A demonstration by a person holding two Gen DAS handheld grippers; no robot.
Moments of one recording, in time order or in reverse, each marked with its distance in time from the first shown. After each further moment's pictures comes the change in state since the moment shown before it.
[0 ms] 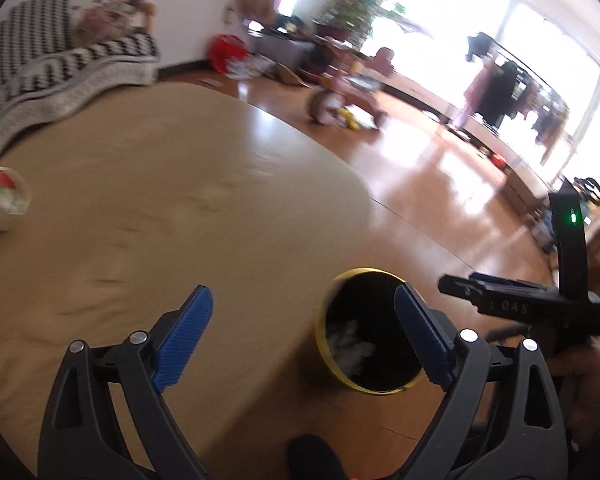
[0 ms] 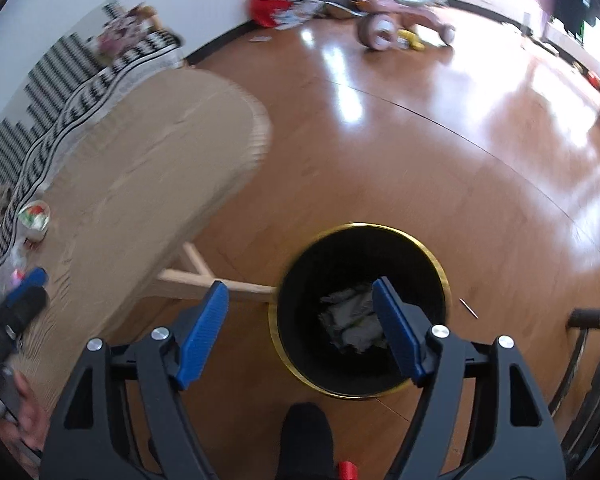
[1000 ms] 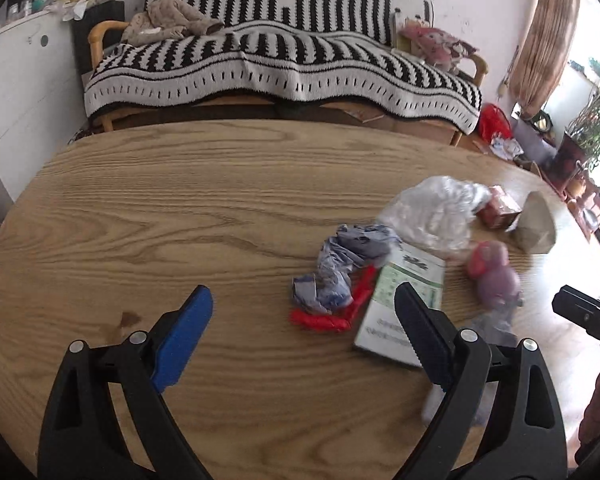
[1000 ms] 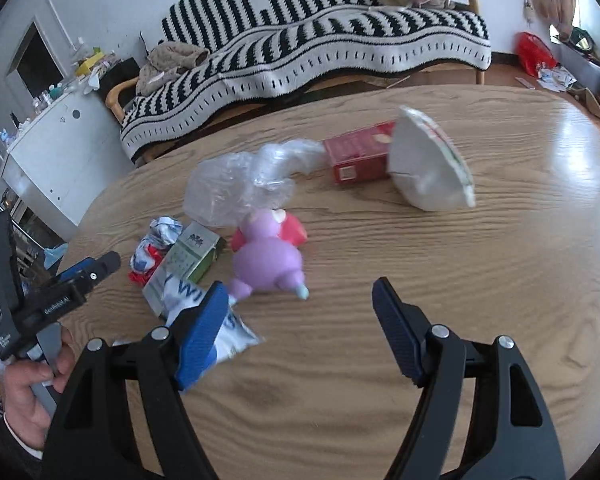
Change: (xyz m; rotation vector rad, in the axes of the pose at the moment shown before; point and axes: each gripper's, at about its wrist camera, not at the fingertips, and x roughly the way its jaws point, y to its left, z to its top) left arm -0.215 0.420 -0.111 -0.546 -0.100 0.629; right arm 0.075 0.493 -0.043 -0.583 0.058 0.458
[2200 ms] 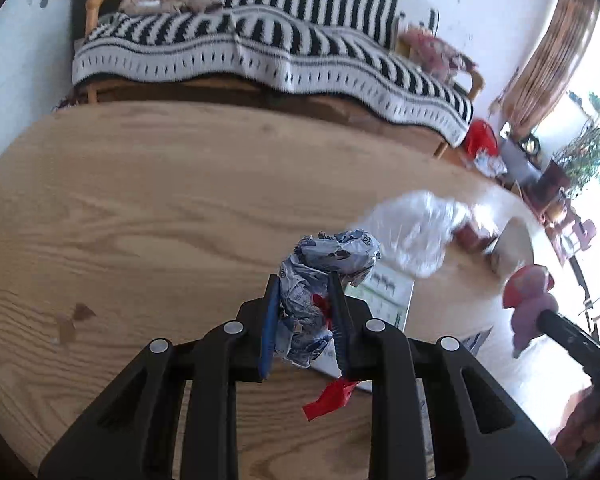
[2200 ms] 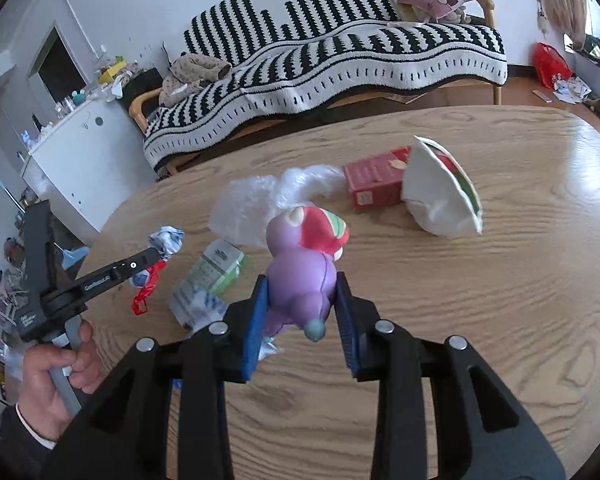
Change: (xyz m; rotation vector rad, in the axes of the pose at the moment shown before) left arm 0.008 -0.010 0.007 -0.102 0.045 -0.105; right arm -0.028 -0.002 0.001 -0.036 -0.058 0.072
